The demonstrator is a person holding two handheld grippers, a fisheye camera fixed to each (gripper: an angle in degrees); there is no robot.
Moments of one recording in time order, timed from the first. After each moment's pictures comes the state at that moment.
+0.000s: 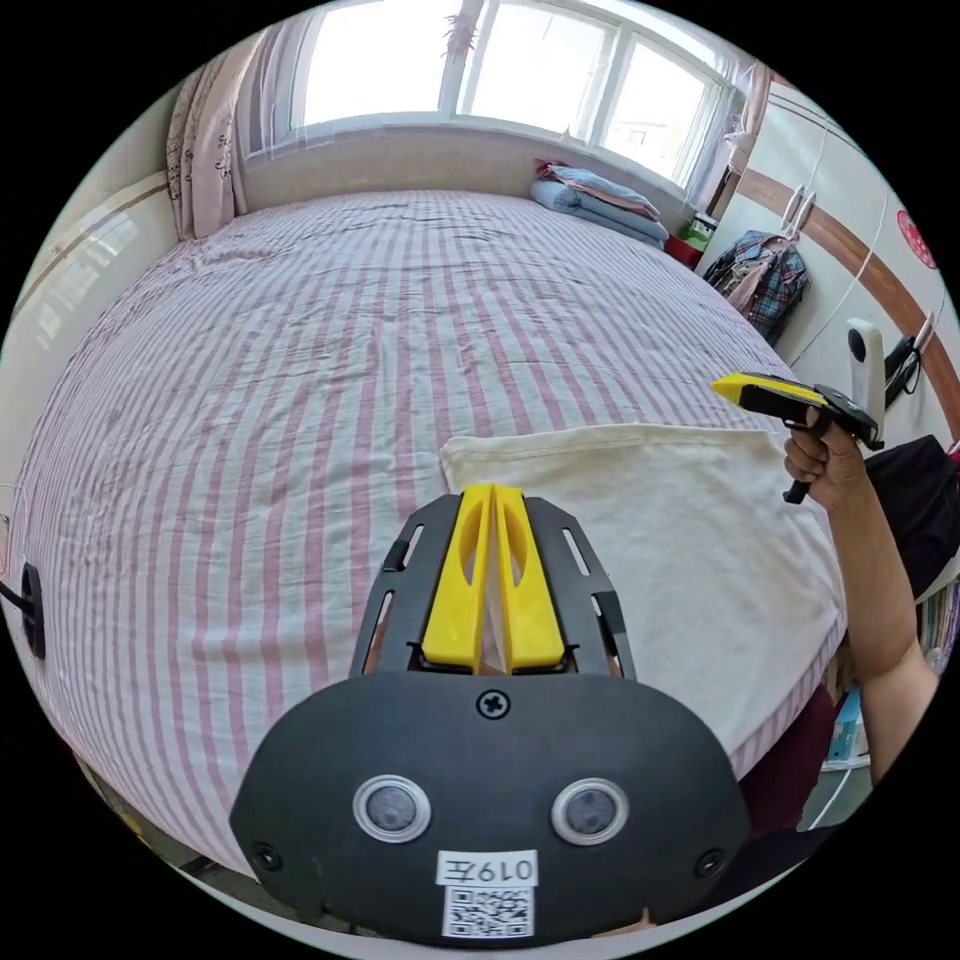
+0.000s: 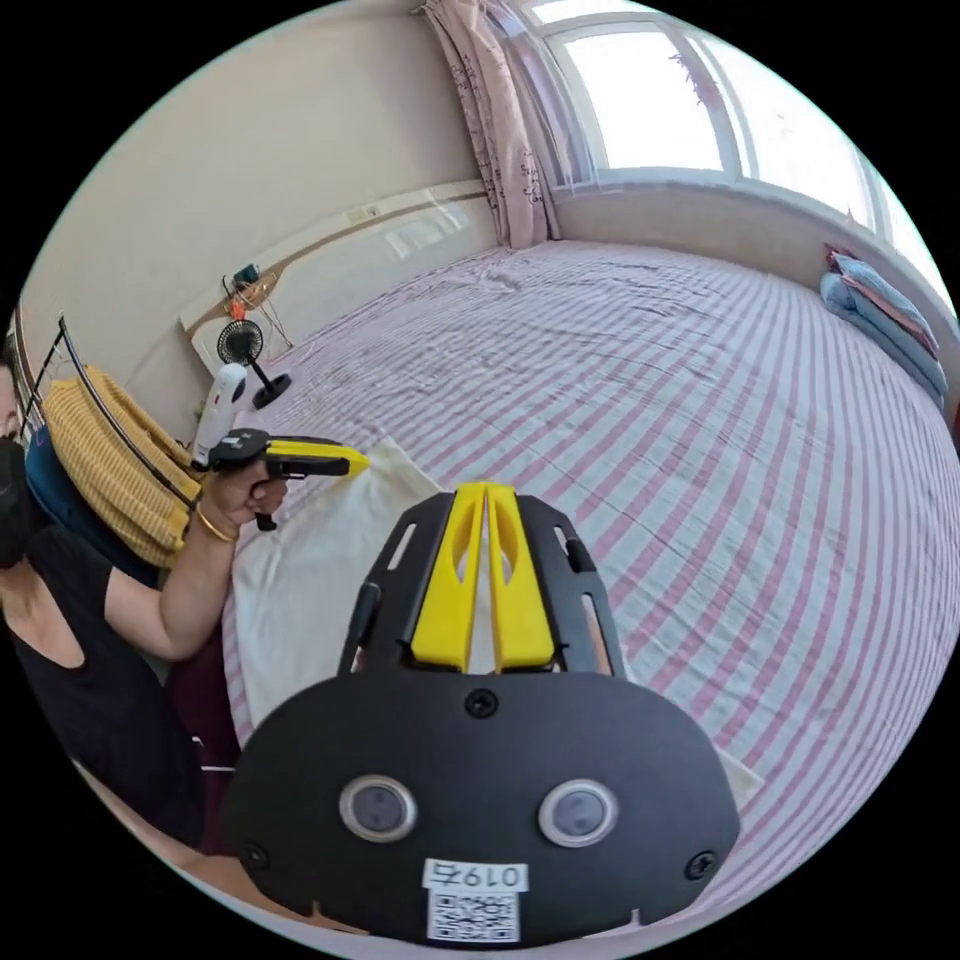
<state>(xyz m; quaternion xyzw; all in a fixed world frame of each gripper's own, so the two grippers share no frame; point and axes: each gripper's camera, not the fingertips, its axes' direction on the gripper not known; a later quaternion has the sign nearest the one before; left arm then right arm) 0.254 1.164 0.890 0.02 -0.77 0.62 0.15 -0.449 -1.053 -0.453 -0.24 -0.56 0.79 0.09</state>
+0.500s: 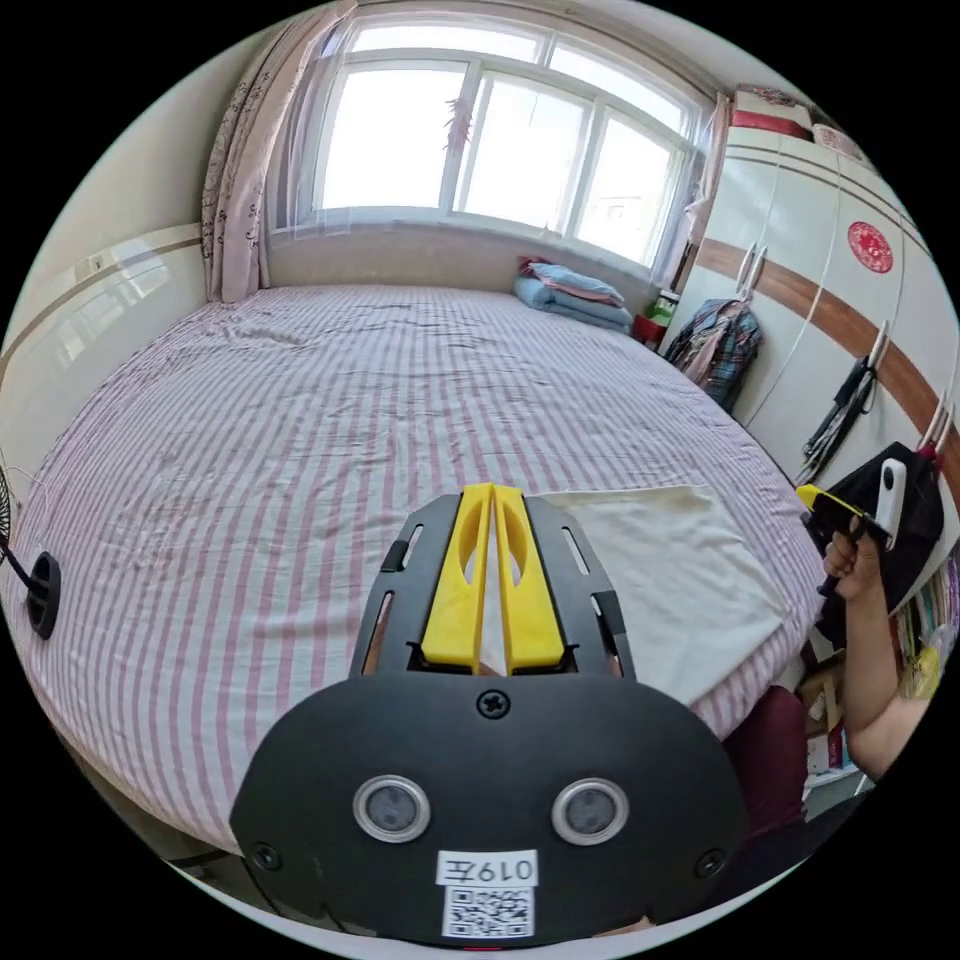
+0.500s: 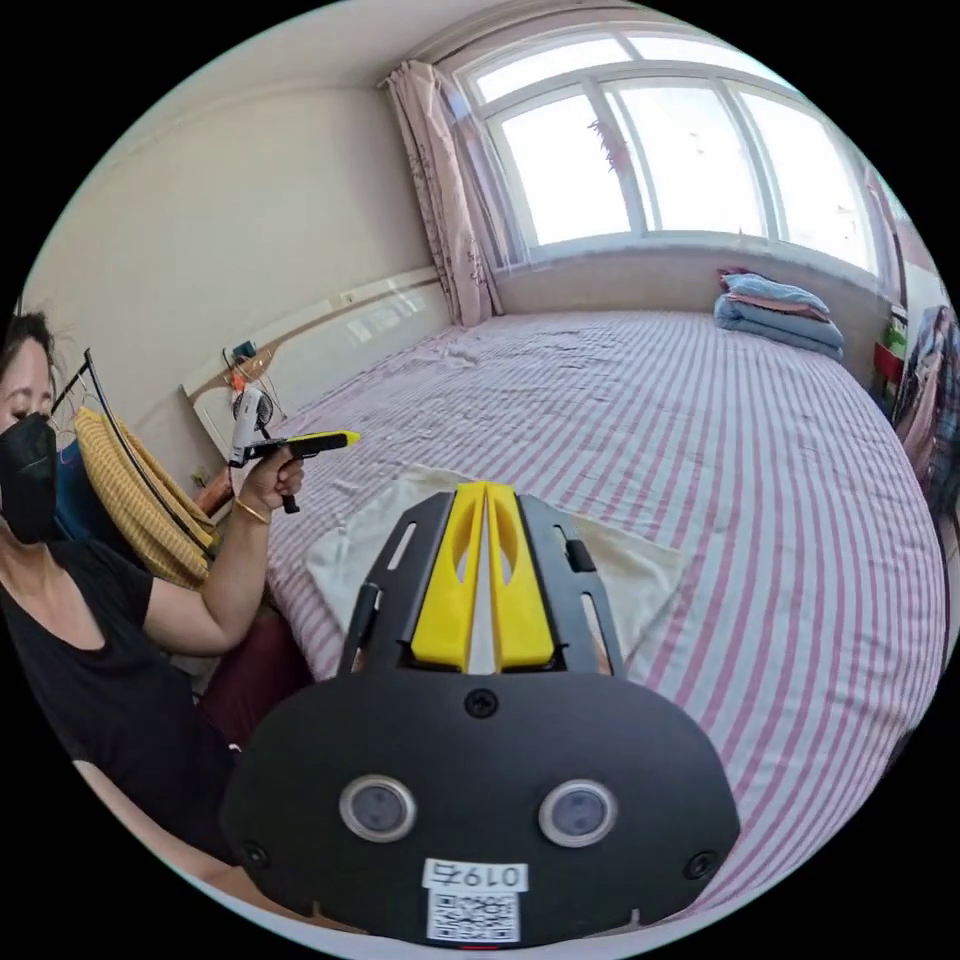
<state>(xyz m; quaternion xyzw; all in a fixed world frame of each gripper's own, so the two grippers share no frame) 0.279 1.382 0.834 0.01 -0.67 0.72 0.17 -0.278 -0.982 -0.736 -0.31 -0.42 0.85 0.08</state>
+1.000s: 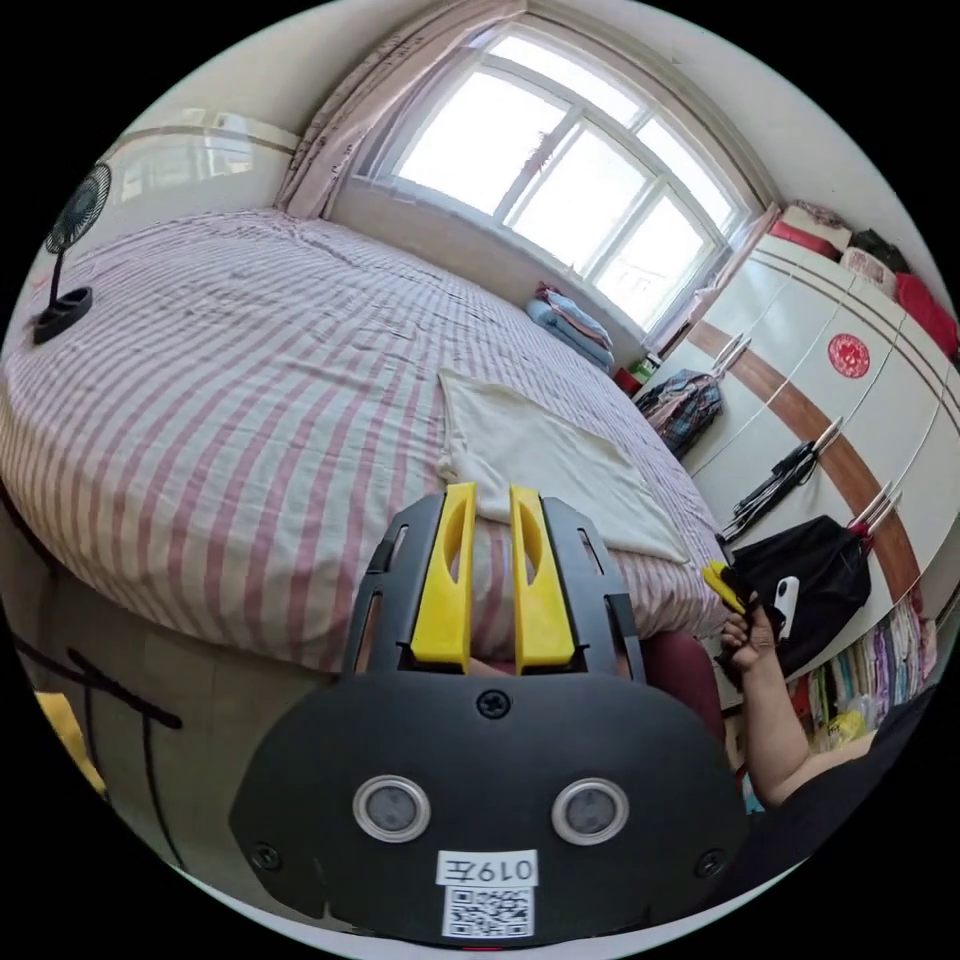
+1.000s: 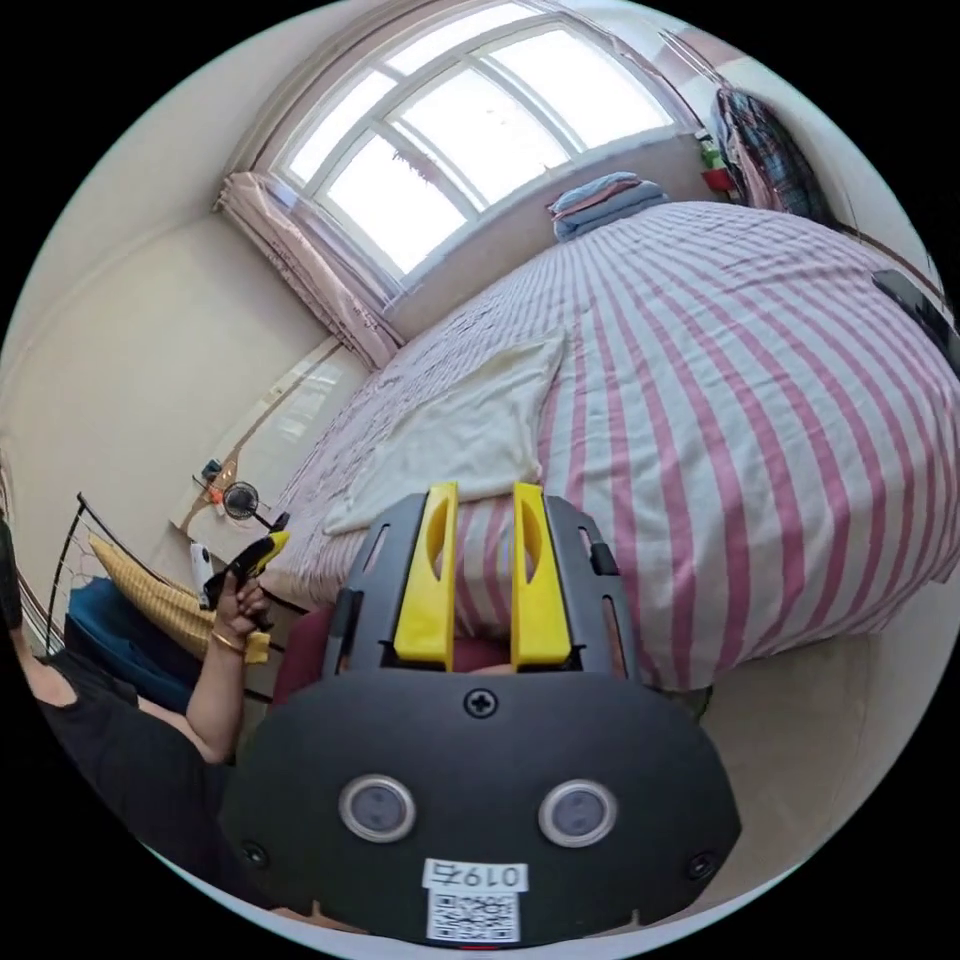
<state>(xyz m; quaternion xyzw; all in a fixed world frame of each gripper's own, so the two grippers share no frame) 0.288 1.535 0.532 0.08 -0.62 0.70 0.34 -0.212 -1.059 -1.029 -0.42 -0.28 0.86 -0.11</state>
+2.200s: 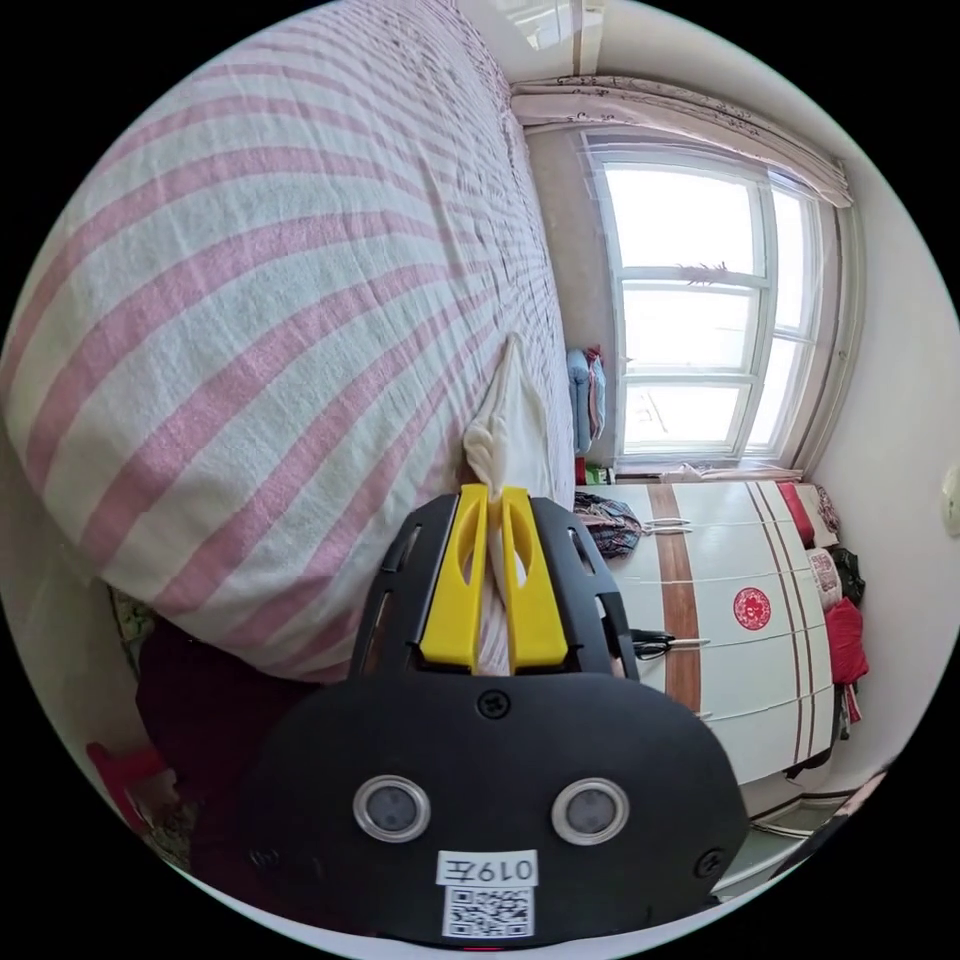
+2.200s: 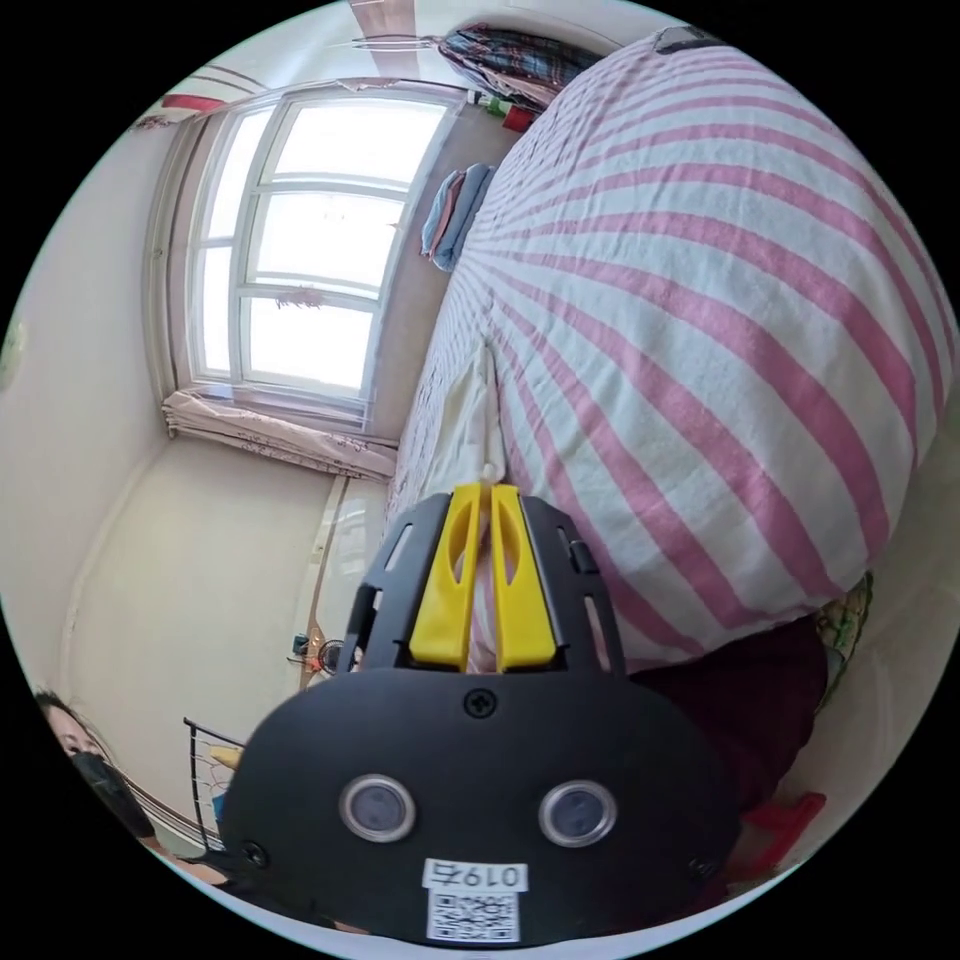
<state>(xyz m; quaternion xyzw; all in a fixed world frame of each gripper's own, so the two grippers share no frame) 0.388 1.443 0.387 0.16 -0.50 0.53 0.66 -0.260 -1.056 -1.159 -0.42 -0.09 0.84 -0.33</state>
